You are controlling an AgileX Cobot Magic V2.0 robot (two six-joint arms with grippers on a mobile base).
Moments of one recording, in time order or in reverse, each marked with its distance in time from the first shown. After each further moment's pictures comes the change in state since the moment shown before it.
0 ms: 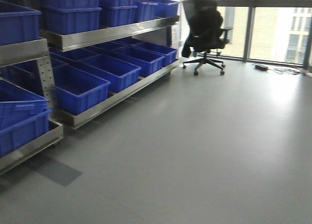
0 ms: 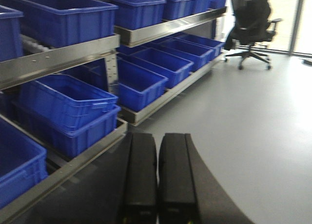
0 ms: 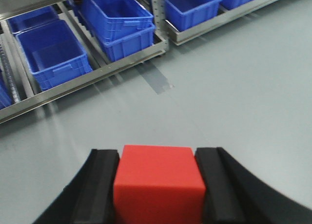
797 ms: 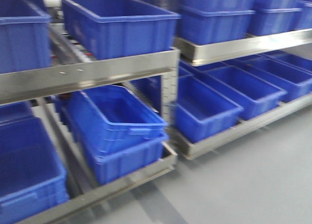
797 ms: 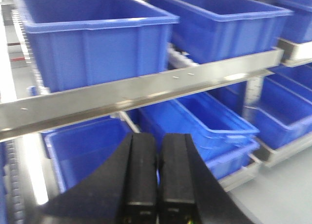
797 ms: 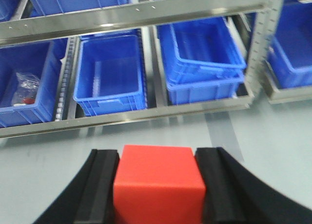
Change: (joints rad) left arm 0.000 0.000 0.000 0.000 0.000 0.000; right arm 0.000 0.000 0.000 0.000 0.000 0.000
